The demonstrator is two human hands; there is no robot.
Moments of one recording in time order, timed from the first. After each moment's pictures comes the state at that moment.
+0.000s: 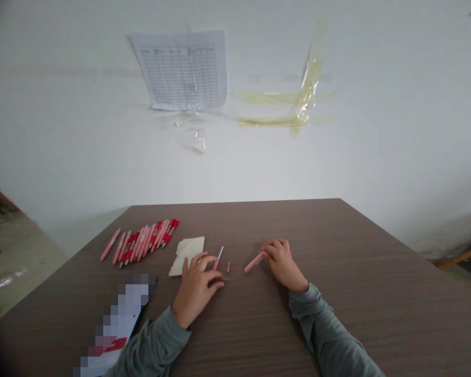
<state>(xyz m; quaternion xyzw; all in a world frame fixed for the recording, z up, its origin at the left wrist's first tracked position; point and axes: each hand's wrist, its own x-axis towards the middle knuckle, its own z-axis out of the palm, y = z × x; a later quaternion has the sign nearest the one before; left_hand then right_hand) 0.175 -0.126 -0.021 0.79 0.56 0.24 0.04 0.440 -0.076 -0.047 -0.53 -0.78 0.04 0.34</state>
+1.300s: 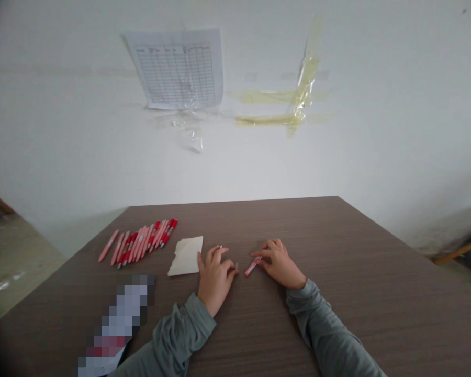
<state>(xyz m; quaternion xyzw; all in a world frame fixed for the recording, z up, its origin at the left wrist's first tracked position) 0.219 -0.120 -0.029 0.78 0.57 0.28 -0.02 0.437 -0.090 -0.033 -0.51 -0.82 0.07 0.27</state>
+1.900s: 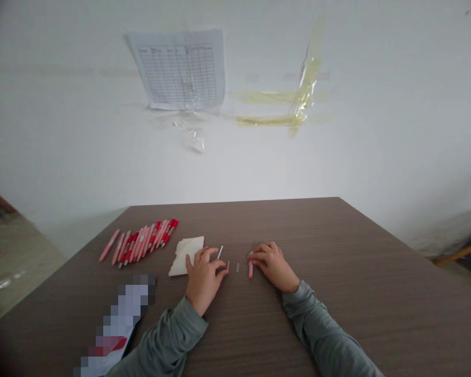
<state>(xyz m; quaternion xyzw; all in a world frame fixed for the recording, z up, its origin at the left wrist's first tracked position) 0.201 -0.120 -0.019 0.75 0.61 0.26 -0.01 0.428 -0.085 -0.045 -0.49 -0.83 0.08 0.28</state>
